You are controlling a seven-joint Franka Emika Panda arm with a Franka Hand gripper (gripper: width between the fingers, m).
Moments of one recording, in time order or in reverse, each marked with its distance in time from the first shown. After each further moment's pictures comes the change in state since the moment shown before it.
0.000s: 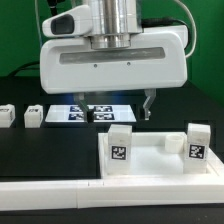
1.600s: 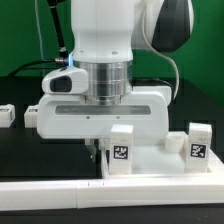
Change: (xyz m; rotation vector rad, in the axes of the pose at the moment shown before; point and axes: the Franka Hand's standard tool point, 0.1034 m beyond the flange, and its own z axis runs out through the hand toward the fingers) arm -0.039 0.024 0.078 -0.064 -0.090 0.014
